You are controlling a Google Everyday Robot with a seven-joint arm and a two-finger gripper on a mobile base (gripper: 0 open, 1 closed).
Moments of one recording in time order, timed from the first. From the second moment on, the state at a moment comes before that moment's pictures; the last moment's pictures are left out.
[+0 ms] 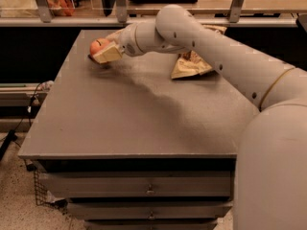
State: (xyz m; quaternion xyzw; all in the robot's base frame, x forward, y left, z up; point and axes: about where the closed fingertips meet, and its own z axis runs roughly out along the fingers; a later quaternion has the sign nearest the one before) arm 0.740 0.145 0.883 -0.51 0.65 0.25 0.50
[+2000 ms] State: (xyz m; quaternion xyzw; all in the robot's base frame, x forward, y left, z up) arm 0.768 0.113 0.865 -0.46 0.68 0.24 0.51
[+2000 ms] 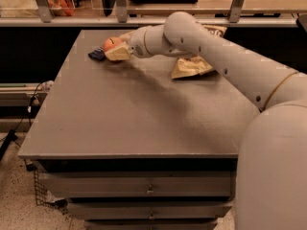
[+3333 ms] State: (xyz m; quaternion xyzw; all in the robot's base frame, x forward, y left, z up) arm 0.744 0.079 0.874 -0.46 0.67 0.24 0.52
